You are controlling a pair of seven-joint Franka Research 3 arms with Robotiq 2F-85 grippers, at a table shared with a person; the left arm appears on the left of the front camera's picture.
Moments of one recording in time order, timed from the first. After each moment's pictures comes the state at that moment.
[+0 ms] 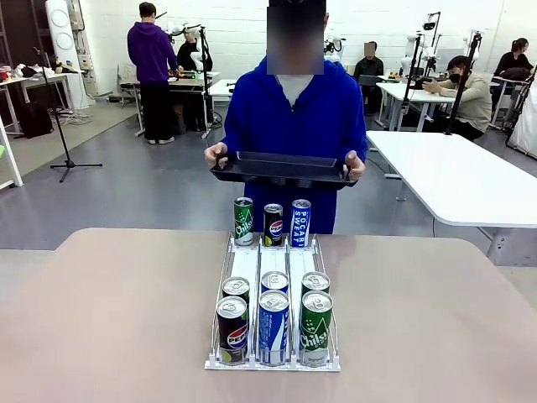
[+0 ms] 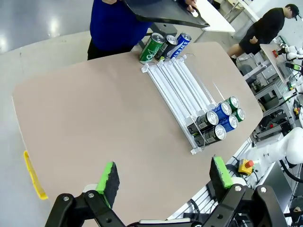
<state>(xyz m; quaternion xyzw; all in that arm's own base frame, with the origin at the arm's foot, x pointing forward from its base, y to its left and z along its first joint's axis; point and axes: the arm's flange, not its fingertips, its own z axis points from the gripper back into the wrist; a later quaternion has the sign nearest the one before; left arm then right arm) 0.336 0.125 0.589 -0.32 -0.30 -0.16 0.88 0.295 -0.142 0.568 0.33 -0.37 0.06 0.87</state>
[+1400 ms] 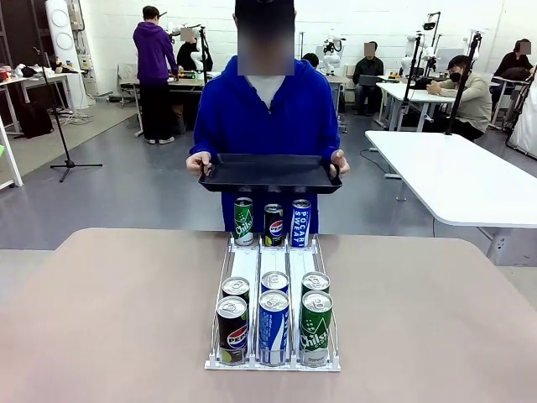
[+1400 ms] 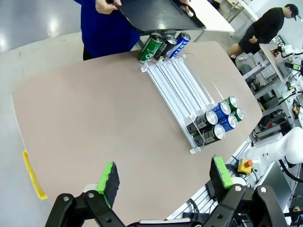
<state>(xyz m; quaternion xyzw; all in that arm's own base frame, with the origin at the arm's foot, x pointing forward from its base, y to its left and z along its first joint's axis) 0.336 0.124 0.590 -0.32 -0.30 -0.16 0.88 0.295 -0.142 0.568 0.33 -0.37 0.06 0.87</state>
